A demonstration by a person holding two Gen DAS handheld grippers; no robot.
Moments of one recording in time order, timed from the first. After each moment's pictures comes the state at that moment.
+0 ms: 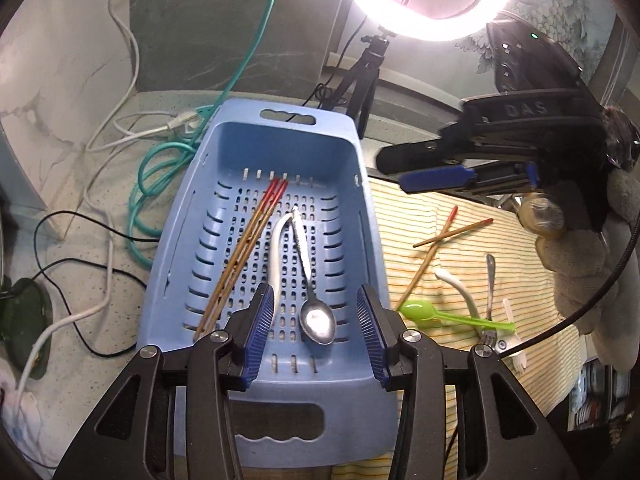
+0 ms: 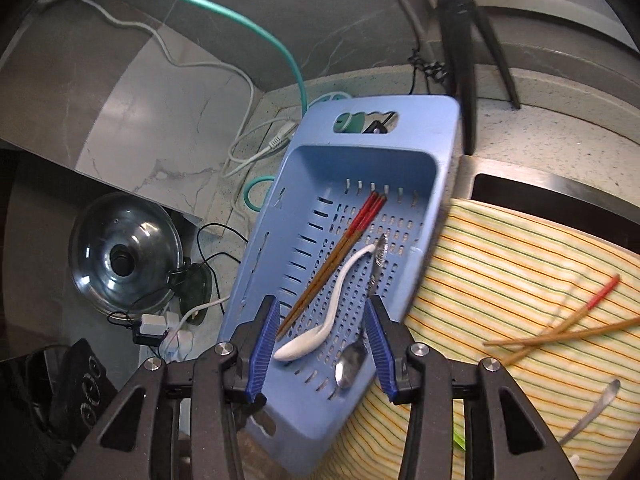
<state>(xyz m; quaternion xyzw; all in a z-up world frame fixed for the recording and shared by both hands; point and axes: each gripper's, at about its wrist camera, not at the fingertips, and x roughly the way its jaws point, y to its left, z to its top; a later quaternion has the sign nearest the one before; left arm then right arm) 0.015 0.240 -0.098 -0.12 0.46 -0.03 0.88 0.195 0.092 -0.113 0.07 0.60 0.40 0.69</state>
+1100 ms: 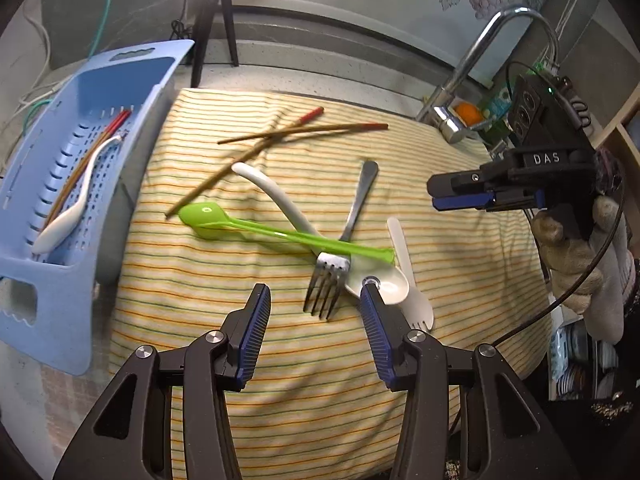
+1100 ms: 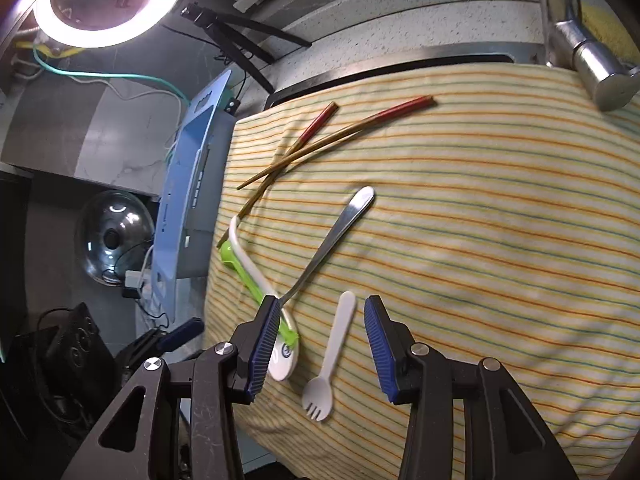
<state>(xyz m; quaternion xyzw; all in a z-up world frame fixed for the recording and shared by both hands) -0.004 0.058 -0.132 -0.11 0.51 -0.09 0.85 0.175 -0.170 -0.180 0.13 0.65 0.36 0.66</state>
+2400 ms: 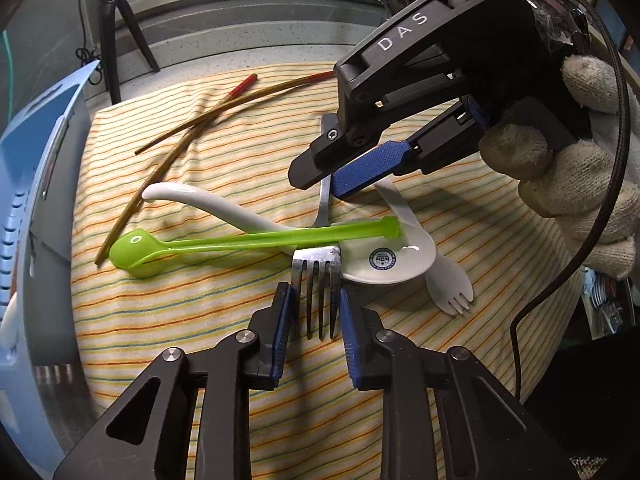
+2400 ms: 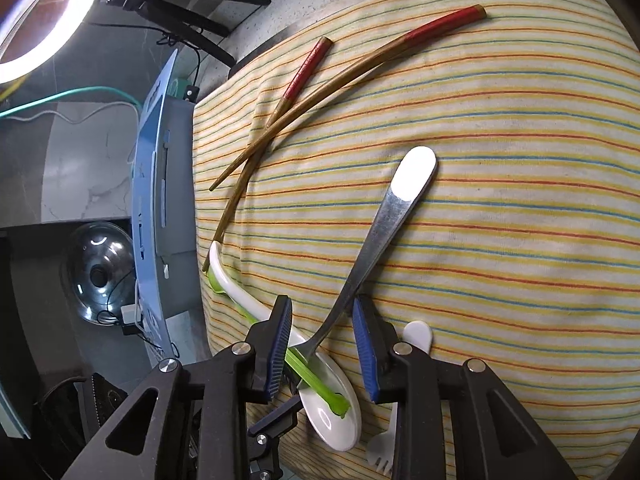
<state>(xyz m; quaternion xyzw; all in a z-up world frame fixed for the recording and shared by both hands) 0.015 0.029 -0.176 0.02 0.53 -0.18 0.83 0.179 -0.105 -0.229 0.18 0.71 0.28 0.62</state>
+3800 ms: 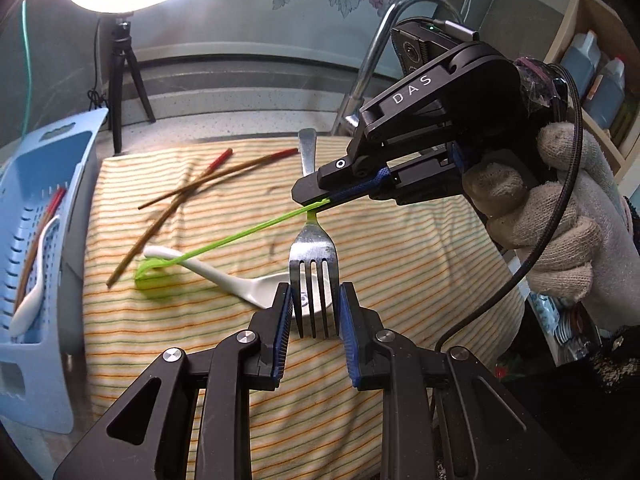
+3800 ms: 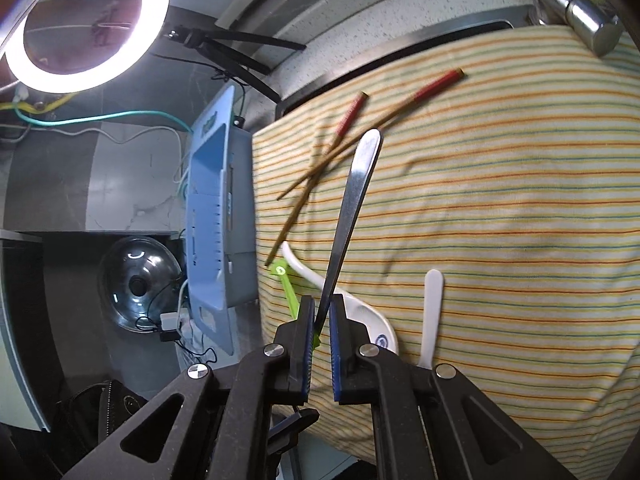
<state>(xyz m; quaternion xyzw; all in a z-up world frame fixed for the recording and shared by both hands) -0.013 0.028 -0.103 -0.05 0.46 -0.21 0.86 0.159 -0.140 -0.156 0.23 0.67 0.30 0.64</state>
